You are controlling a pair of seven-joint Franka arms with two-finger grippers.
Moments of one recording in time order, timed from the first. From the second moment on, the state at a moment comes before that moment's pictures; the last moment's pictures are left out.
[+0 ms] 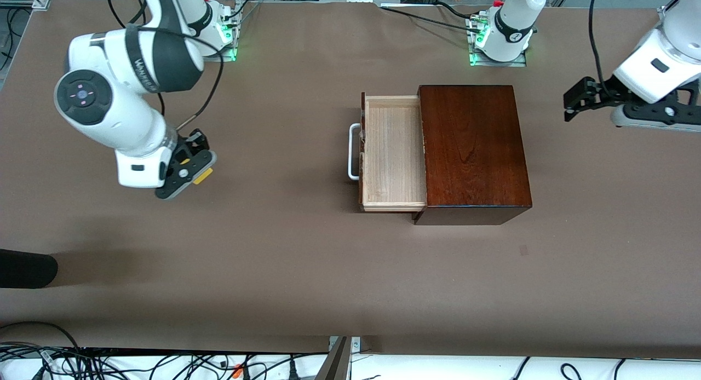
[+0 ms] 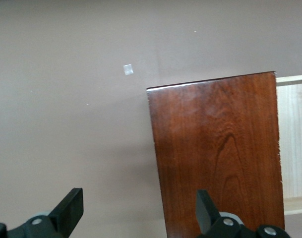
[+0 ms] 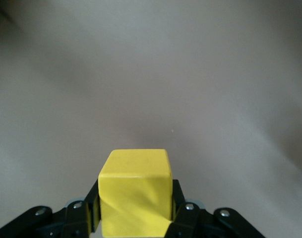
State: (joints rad) left arm -0.12 0.01 -0.04 -1.56 0.02 1.55 -0.03; right arm 0.64 0.30 -0.44 -1.59 0.08 1.76 -0.55
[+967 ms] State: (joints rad) left arm -0.30 0.29 -0.42 -1.47 0.03 1.79 0.05; right arm 0.61 0.27 -0.58 -1.73 0.15 1.84 -0.55
